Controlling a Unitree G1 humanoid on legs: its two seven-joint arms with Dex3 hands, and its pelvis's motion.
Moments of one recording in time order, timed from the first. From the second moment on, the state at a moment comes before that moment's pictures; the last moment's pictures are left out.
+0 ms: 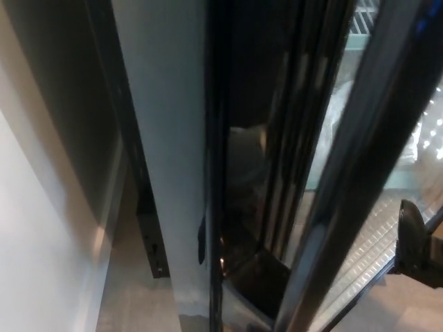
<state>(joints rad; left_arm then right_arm) -0.13 0.48 -0.12 1.26 0.26 -0.16 -0.06 0.20 -0.16 0.02 -0.55 -0.46 -0.39 -0.21</state>
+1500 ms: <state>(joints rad) -0.18 0.49 -0.16 1.26 0.27 -0.18 -0.06 -0.48 -0.44 0.28 0.25 -0.78 -0.27 -0.25</state>
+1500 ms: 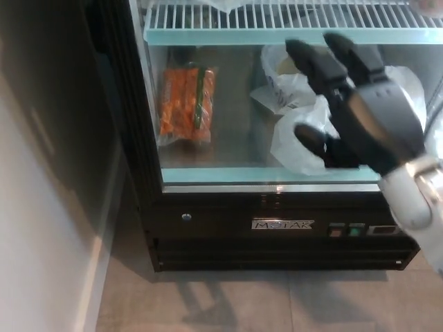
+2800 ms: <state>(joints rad) -0.13 0.49 -0.16 1.27 0.27 -0.19 -0.08 0.01 -0.49 0.22 0.90 -0.66 -0.11 -0.08</state>
